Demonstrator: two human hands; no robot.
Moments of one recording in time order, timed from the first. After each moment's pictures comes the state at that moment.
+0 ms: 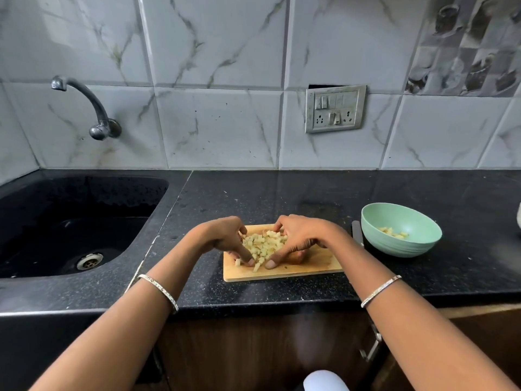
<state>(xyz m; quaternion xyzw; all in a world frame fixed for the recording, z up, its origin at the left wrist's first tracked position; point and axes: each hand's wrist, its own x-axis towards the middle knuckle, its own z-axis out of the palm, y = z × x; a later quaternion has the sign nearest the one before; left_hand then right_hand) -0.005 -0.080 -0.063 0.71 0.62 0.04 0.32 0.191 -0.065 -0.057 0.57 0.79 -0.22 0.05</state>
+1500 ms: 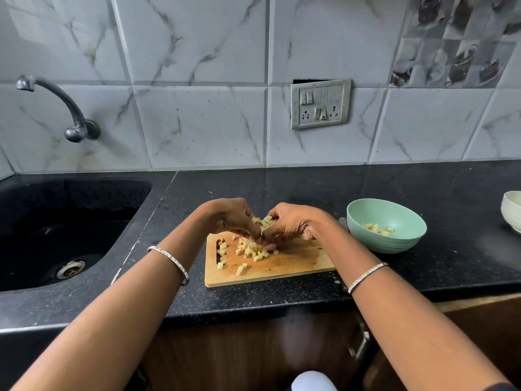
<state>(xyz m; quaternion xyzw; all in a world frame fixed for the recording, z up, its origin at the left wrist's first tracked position) 0.038 -0.032 -0.051 0.68 0.56 0.11 0.46 0.209 -0.033 -0.066 0.56 0.63 -0.52 -0.16</state>
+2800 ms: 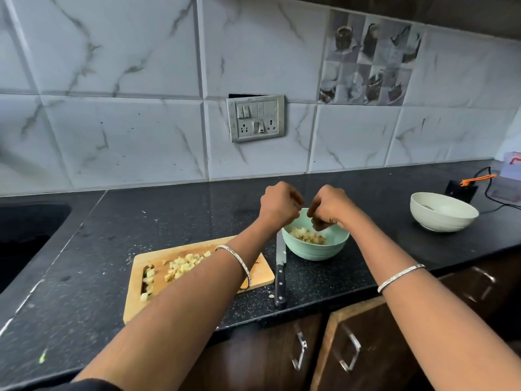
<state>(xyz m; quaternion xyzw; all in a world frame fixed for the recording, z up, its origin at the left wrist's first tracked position) 0.259 -0.029 -0.034 0.78 0.48 0.32 0.23 0.397 -0.056 -0.024 0.78 0.55 -0.16 -0.25</state>
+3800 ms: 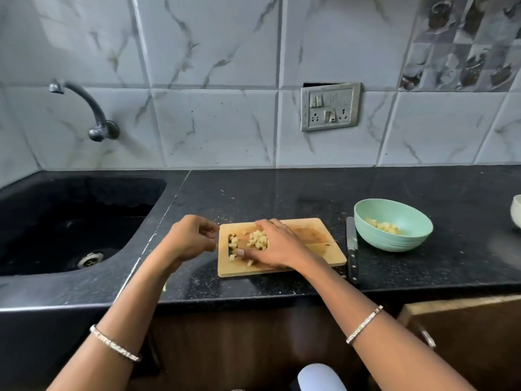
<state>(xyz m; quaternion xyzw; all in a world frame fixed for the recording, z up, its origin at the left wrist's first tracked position) -0.046 -0.116 -0.086 0.62 0.67 0.30 0.27 0.166 -0.087 -0.111 0.57 0.79 -0.16 -0.14</state>
